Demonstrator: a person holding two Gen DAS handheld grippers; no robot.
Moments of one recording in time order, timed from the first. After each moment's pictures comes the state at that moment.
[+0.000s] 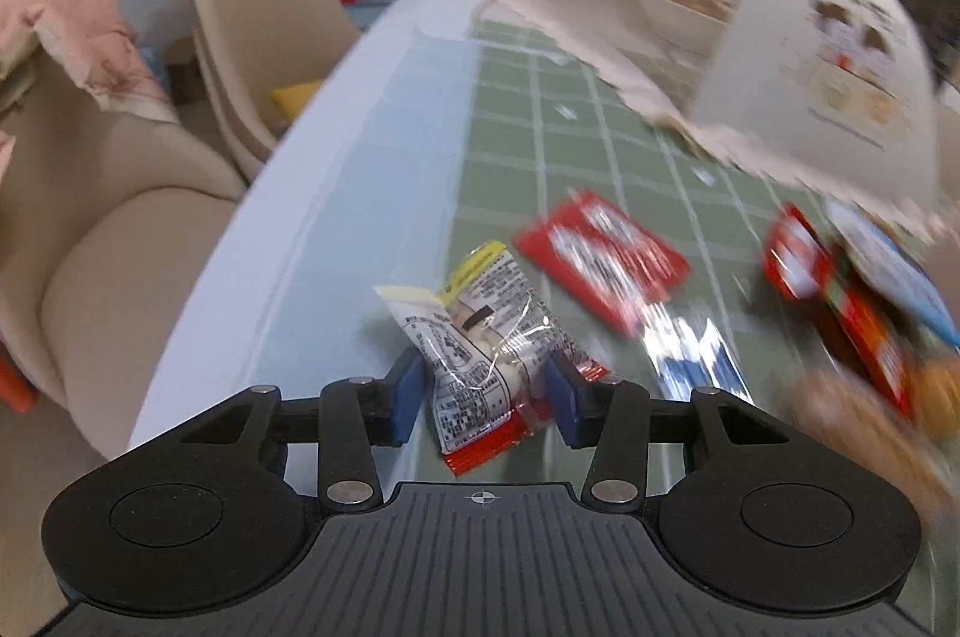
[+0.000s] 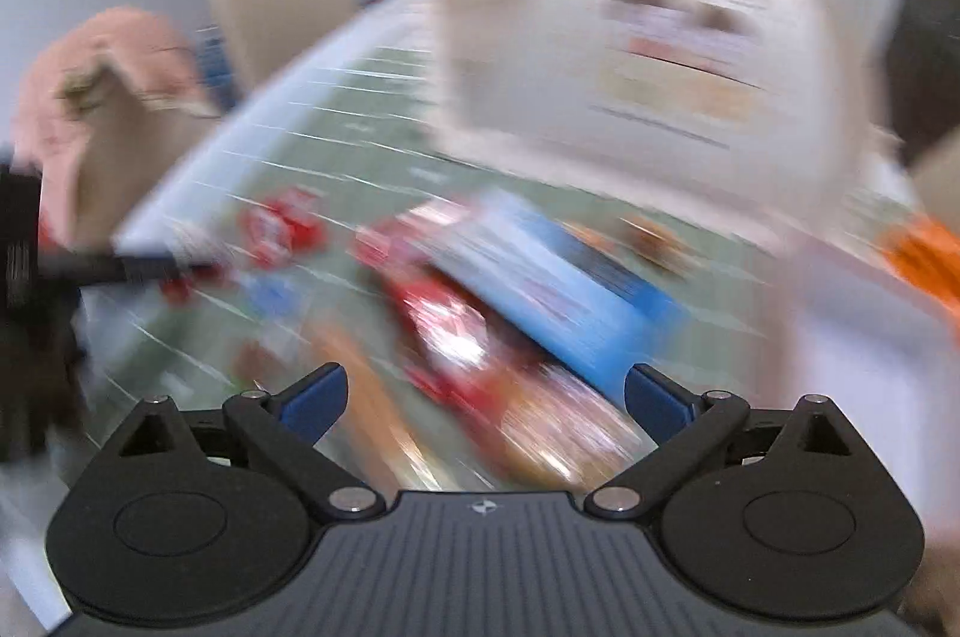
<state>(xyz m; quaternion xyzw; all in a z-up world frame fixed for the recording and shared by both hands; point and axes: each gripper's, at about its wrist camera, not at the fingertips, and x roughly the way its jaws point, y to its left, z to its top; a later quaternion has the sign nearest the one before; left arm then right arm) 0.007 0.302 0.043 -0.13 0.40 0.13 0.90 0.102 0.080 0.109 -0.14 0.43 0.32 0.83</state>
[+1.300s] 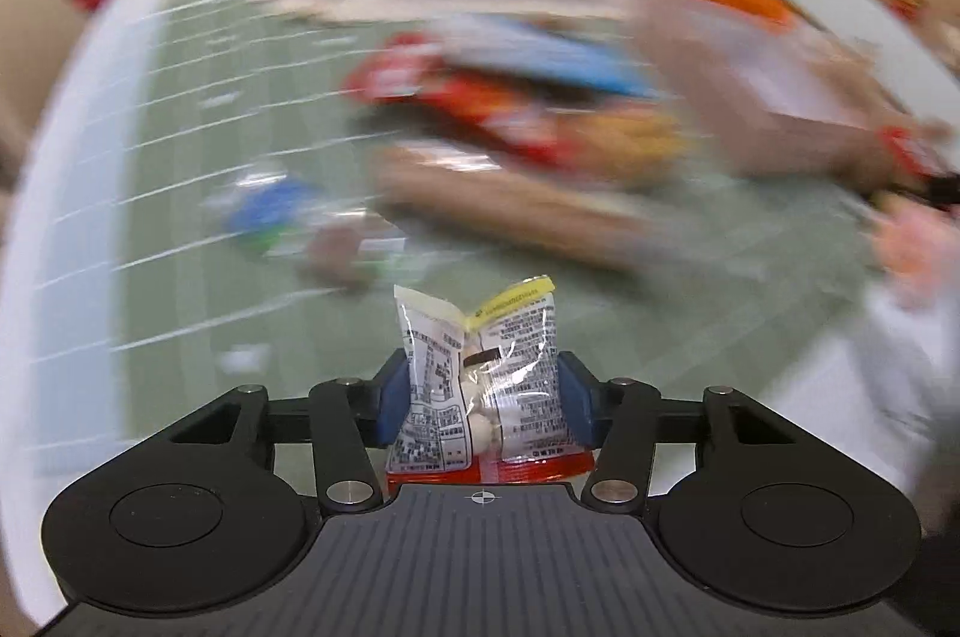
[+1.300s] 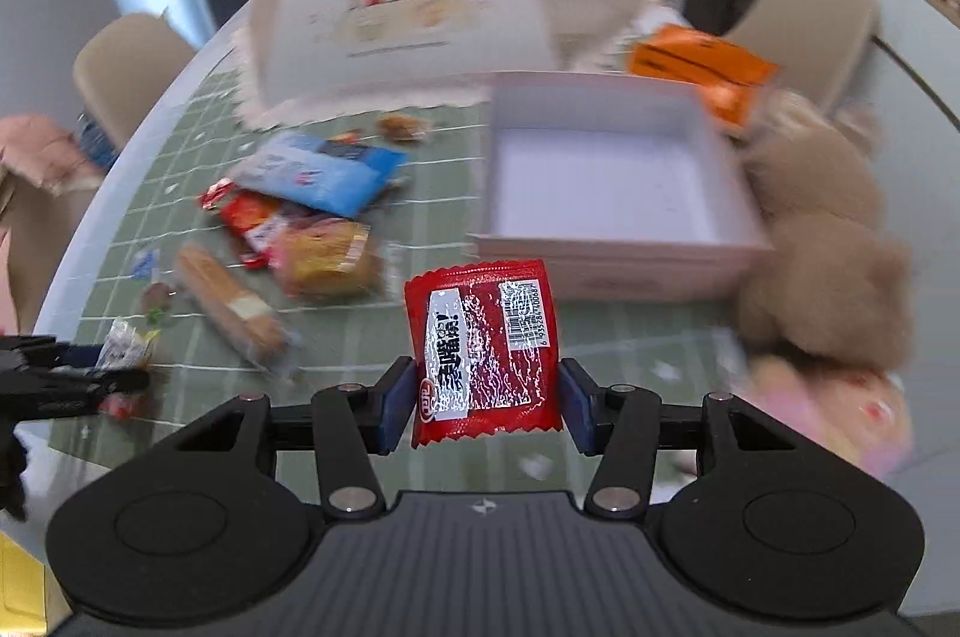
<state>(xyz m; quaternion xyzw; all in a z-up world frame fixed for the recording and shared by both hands) -0.031 0.163 0.083 -0.05 0.48 -0.12 0.87 -0.007 -0.183 0.142 -0.01 0.46 0.12 0.88</state>
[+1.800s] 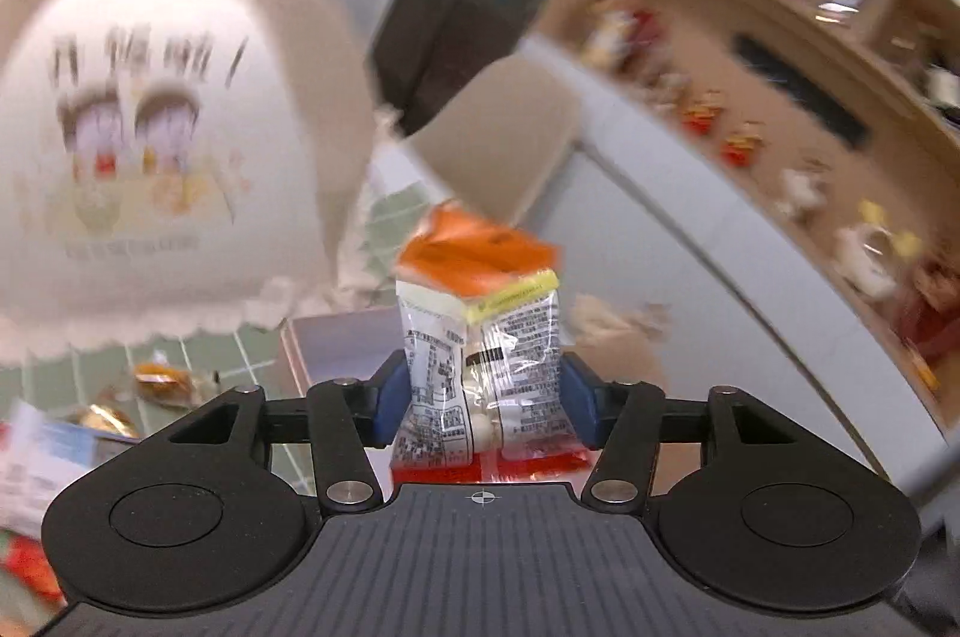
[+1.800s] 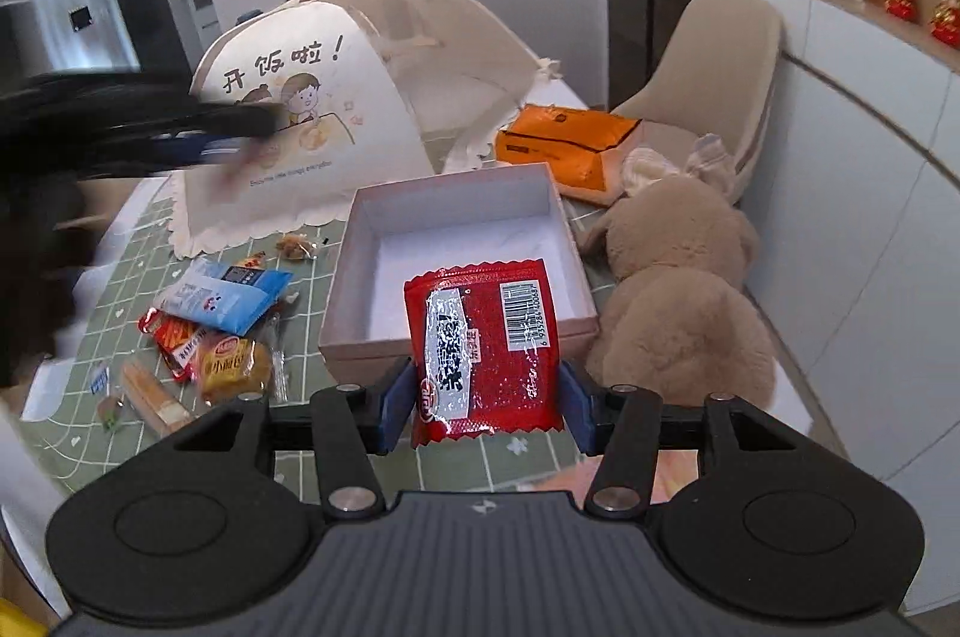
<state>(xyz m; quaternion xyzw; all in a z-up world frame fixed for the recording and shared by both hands) 0.171 -0.005 0.177 -0.15 0.37 -0.23 0.89 0.024 -0.262 0.157 0.04 0.40 0.09 0.91</state>
